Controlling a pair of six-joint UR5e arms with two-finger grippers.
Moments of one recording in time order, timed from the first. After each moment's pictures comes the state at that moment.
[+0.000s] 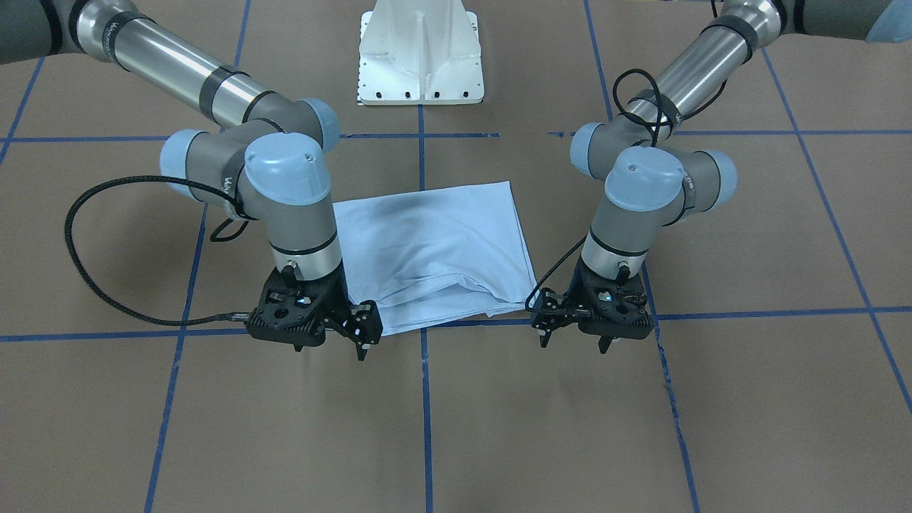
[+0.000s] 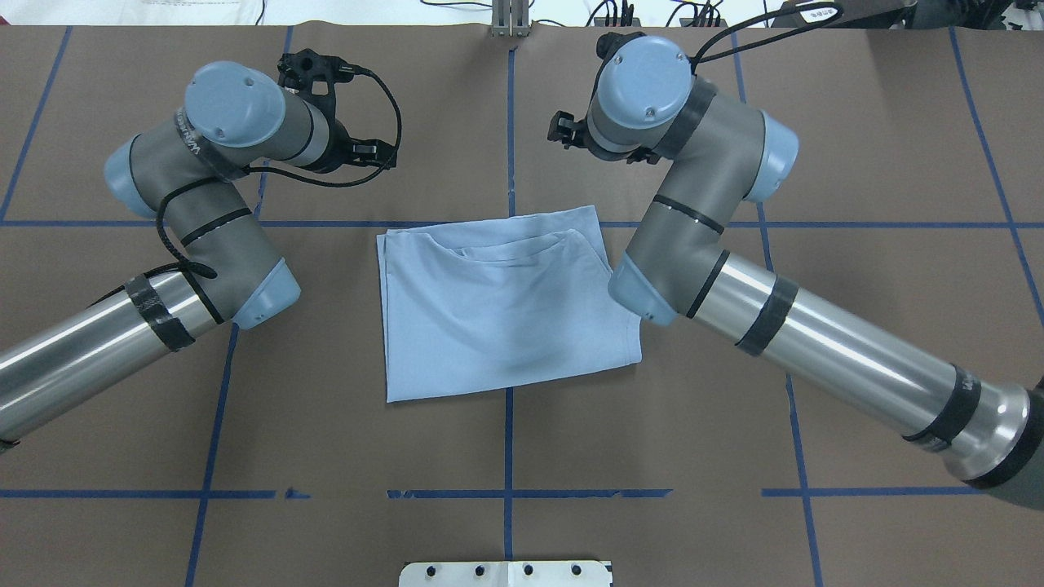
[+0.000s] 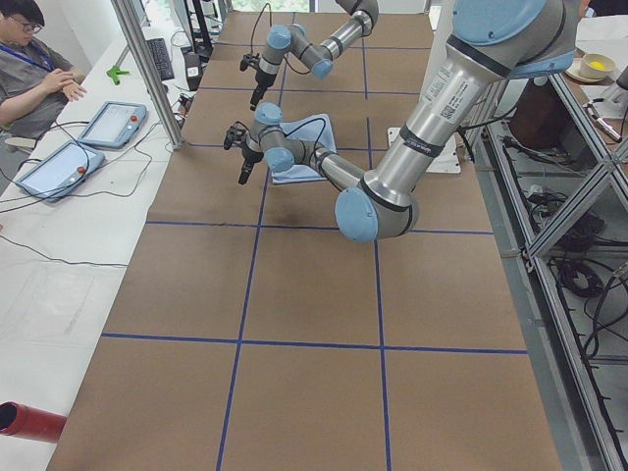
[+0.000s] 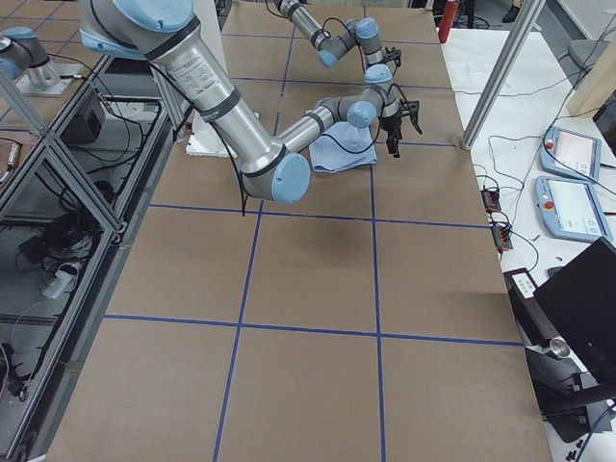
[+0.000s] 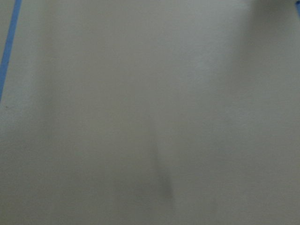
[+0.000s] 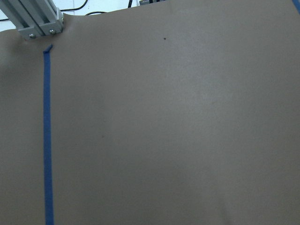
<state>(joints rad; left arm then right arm) -0.78 -2.20 -1.35 -2.15 -1.80 -0.98 0.69 -0.77 1.34 -1.29 1.65 1.34</state>
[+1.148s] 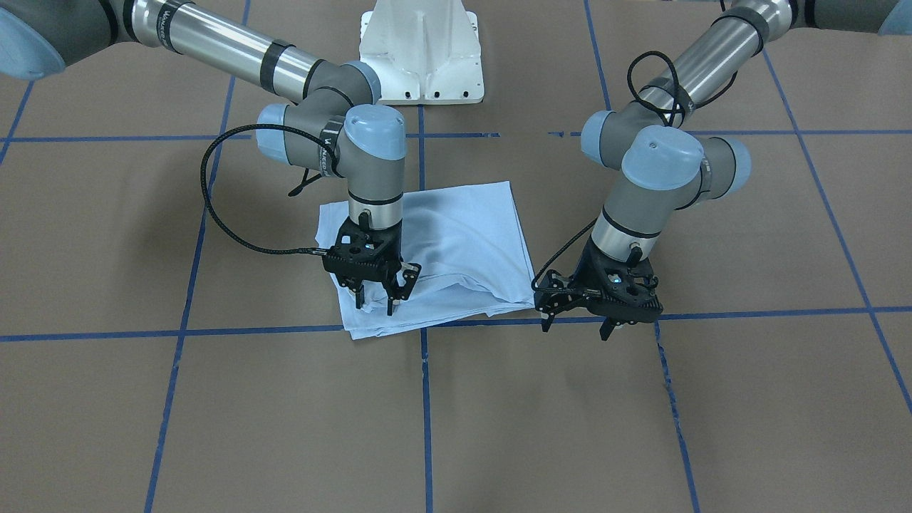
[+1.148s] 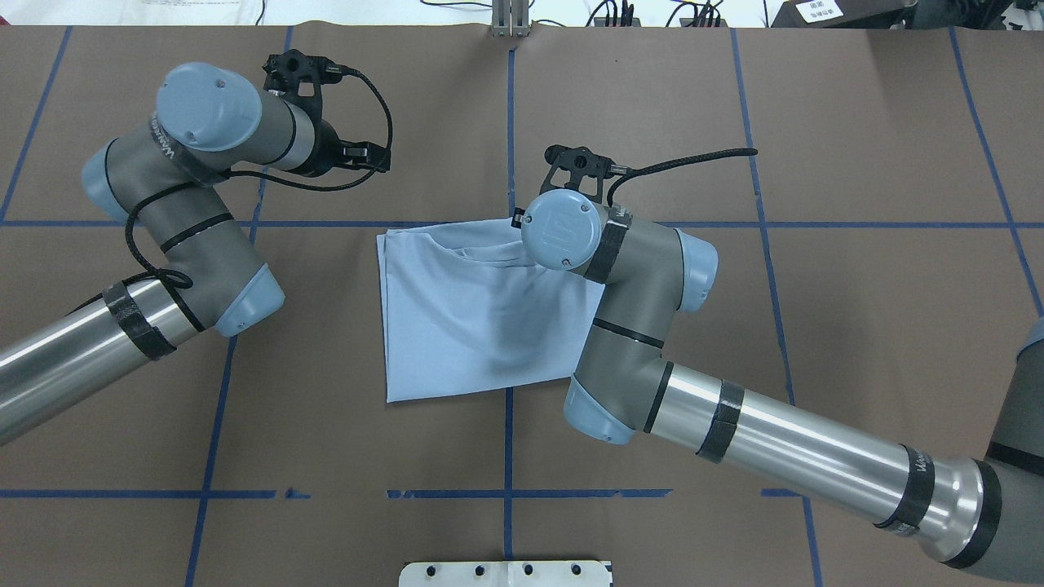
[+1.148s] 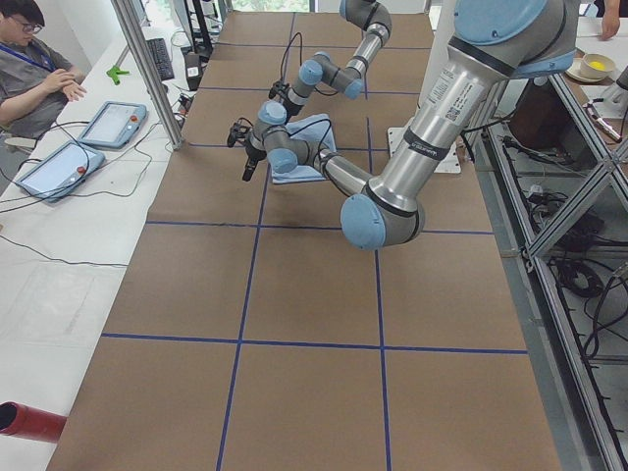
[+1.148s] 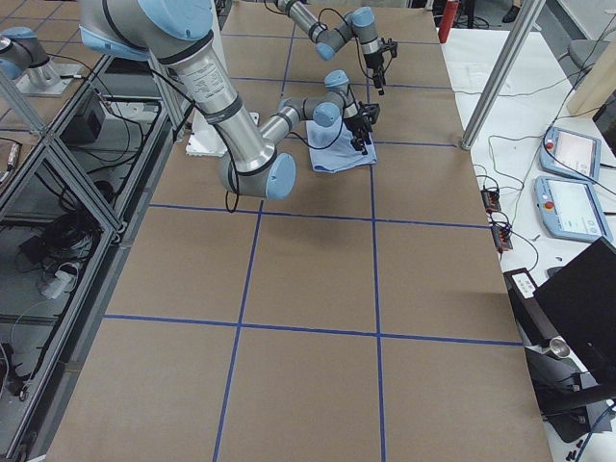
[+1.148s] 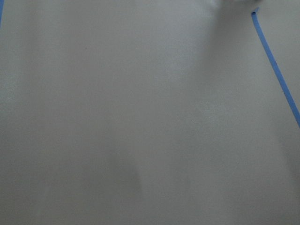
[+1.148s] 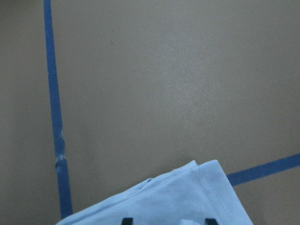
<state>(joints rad) -0.79 -2.17 -1.40 -2.16 -1.82 -0.98 0.51 -0.78 1.35 -1.35 1.44 1.49</state>
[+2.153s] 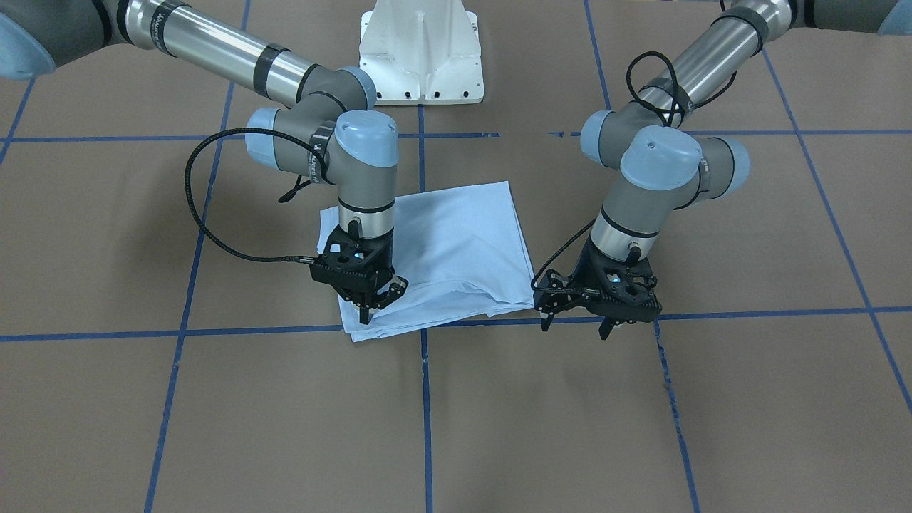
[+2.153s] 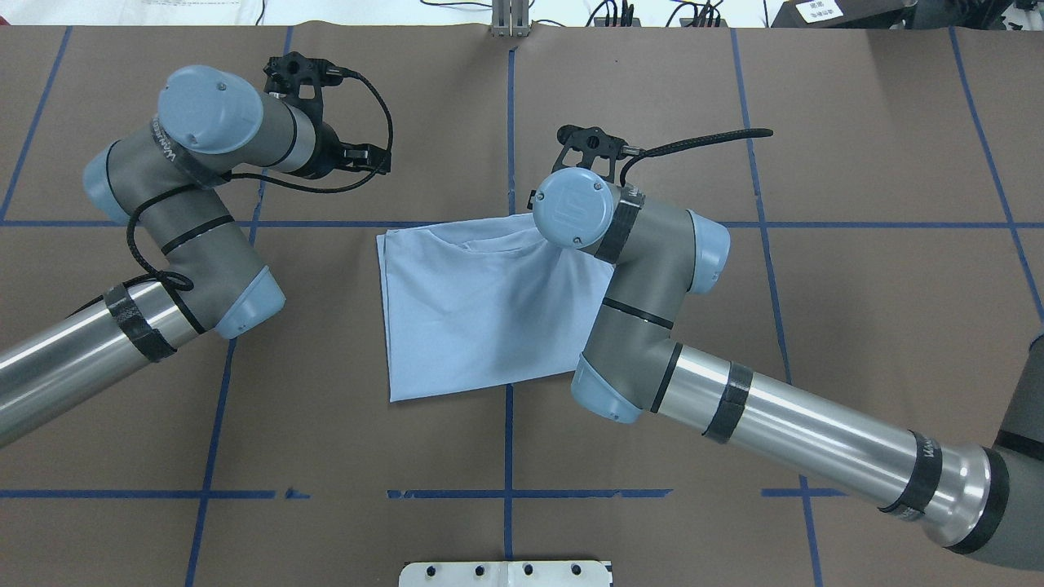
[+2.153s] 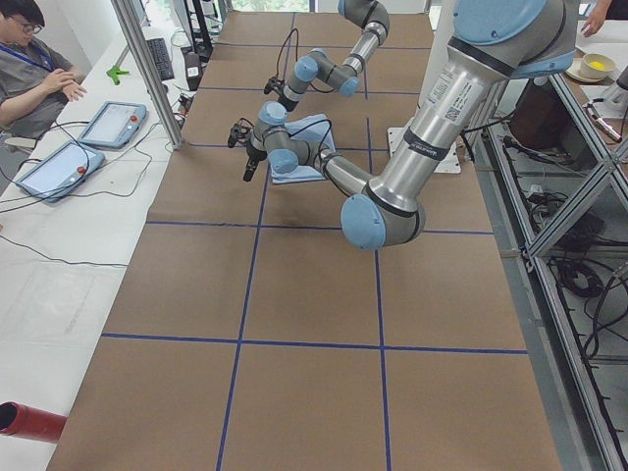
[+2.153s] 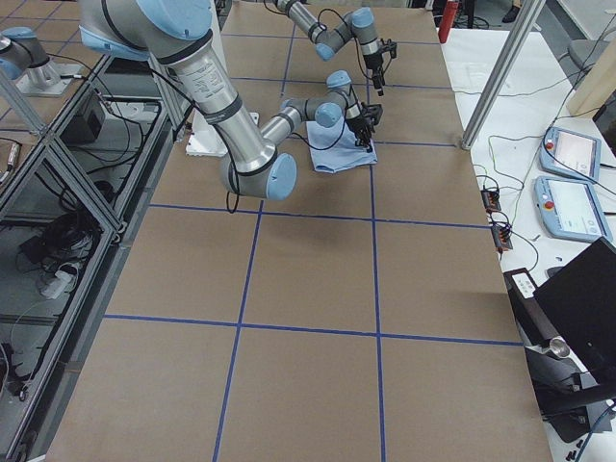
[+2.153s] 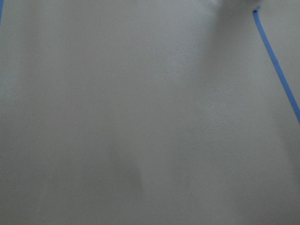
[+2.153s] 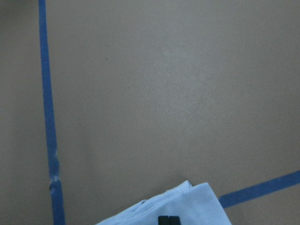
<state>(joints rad) -0.78 -2.17 -1.40 -2.16 -1.81 -0.99 0.56 -0.79 1.34 -1.35 1.44 1.48</state>
